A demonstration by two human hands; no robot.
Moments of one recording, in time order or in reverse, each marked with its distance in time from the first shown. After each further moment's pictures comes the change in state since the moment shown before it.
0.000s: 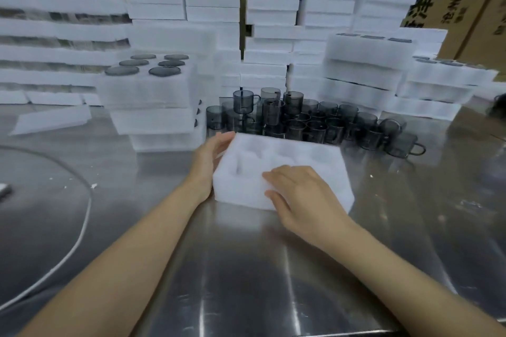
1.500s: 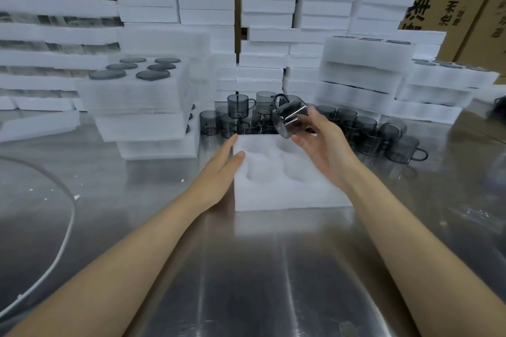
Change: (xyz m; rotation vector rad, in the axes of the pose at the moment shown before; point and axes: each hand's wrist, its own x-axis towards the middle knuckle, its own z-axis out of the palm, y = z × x) left_hand -0.003 -0.011 0.003 0.725 -0.235 0.178; right_hand 0.073 0.095 0.004 1.649 0.272 0.436
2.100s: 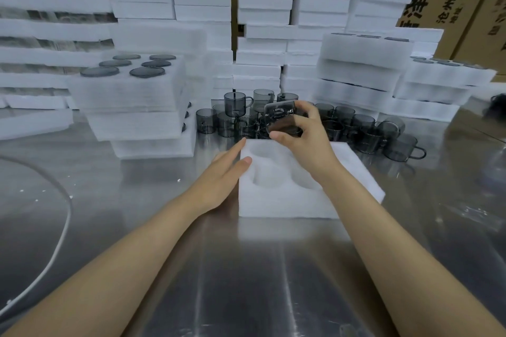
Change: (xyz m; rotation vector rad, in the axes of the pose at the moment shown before) left_hand 0.001 -0.004 0.002 0.092 -0.106 0.036; right_hand 0.004 0.012 0.019 -0.782 0.094 -0.213
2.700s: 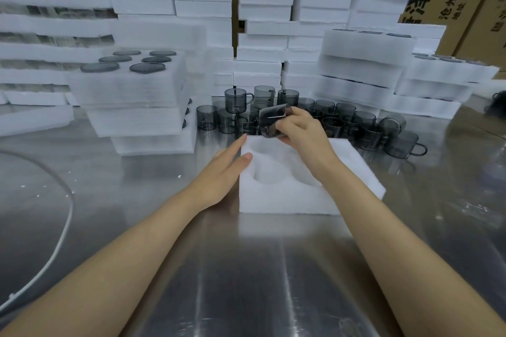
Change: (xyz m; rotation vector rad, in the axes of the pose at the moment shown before) left_hand -0.001 0.000 0.000 -0.011 -0.015 -0.006; right_hand 0.001 0.000 0.004 0.159 -0.058 0.149
